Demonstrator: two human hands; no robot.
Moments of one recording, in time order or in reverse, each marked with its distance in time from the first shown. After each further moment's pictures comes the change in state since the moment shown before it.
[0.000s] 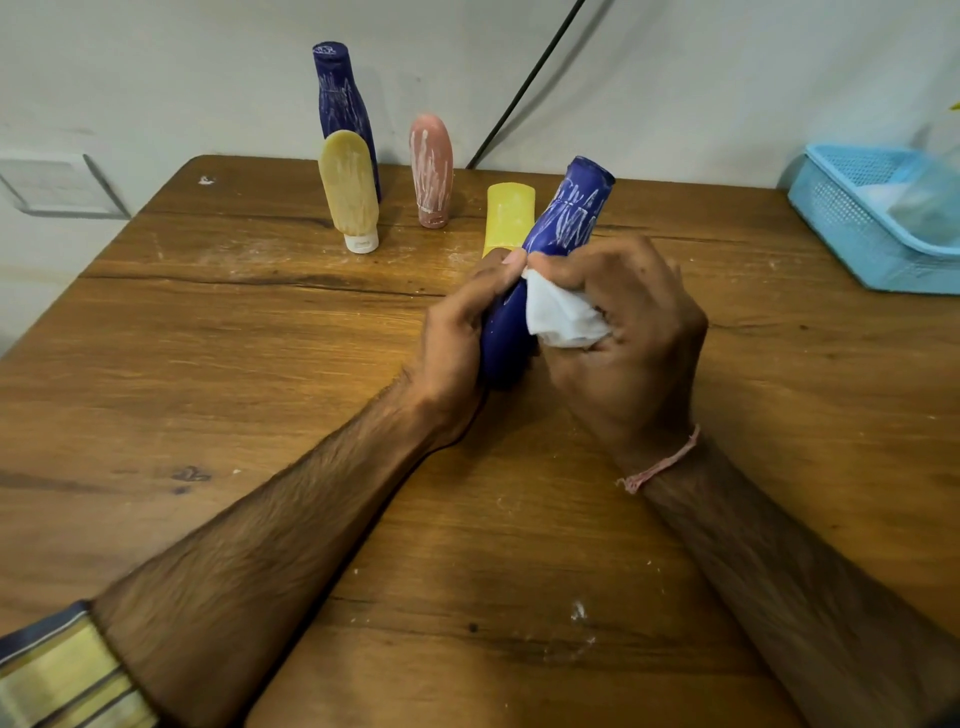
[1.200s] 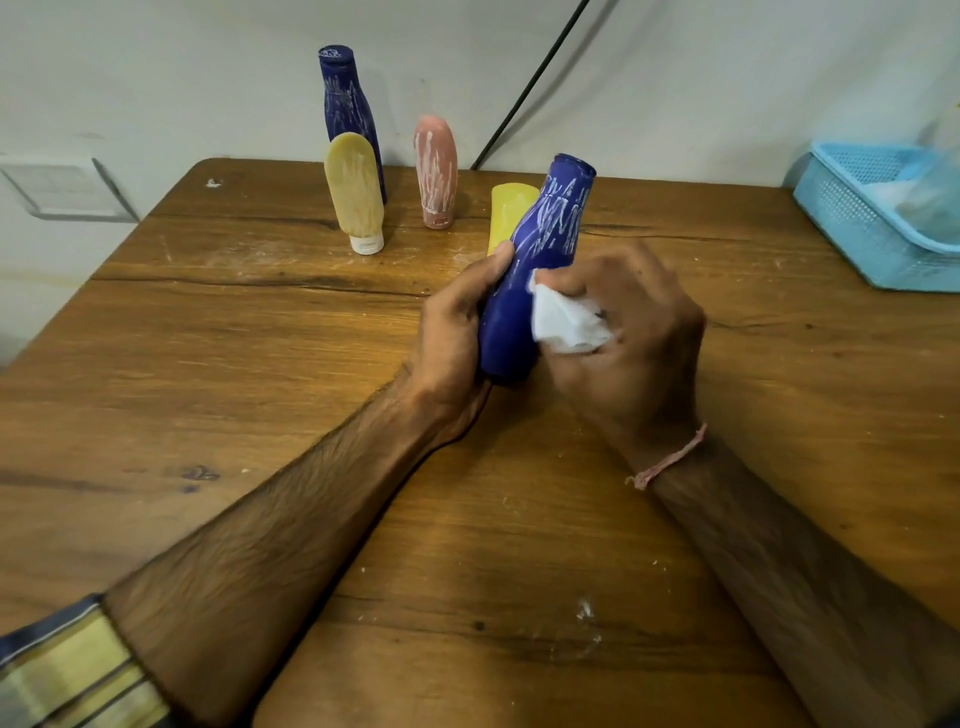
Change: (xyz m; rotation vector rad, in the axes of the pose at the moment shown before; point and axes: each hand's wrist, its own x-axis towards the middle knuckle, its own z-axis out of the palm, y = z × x) left_hand -0.001 0.006 0.002 -0.200 -0.010 -0.019; right_hand 0.000 0.004 0.003 0.019 -0.062 0.002
